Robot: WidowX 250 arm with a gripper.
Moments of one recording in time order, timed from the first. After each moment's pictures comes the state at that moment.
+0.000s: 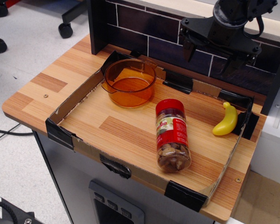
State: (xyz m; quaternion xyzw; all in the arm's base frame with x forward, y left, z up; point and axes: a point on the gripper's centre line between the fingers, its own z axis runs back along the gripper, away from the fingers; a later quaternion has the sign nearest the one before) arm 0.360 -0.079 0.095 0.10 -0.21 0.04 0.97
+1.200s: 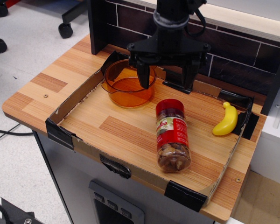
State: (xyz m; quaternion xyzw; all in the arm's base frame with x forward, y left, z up) arm 0.312 -0.031 0.076 0.01 -0.09 0.25 0.96
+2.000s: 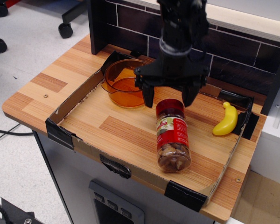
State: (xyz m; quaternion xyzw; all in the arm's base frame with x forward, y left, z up) arm 0.319 -0.037 0.033 0.03 -0.08 0.27 0.96
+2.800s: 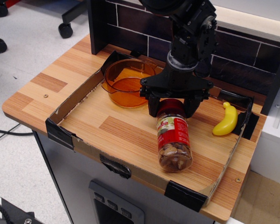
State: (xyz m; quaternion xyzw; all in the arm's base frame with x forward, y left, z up) arm 0.319 -0.042 0.017 0.05 -0.07 0.26 0.96
